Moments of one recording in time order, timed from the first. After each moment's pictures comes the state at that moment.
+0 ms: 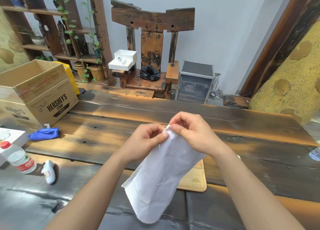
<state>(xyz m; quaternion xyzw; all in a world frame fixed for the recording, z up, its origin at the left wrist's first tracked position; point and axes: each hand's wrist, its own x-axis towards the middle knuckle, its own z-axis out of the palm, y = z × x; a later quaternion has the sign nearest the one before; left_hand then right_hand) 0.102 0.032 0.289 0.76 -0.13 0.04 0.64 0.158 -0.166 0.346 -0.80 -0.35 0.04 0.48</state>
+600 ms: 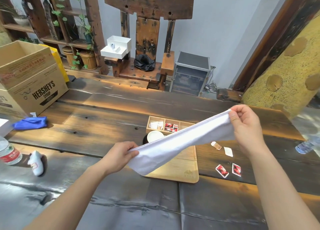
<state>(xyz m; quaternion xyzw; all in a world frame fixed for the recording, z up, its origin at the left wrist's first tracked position) 0.087 0.091 0.173 0.92 0.00 -0.01 0.39 0.203 -0.282 0.312 -0.82 -0.10 -0.14 0.54</state>
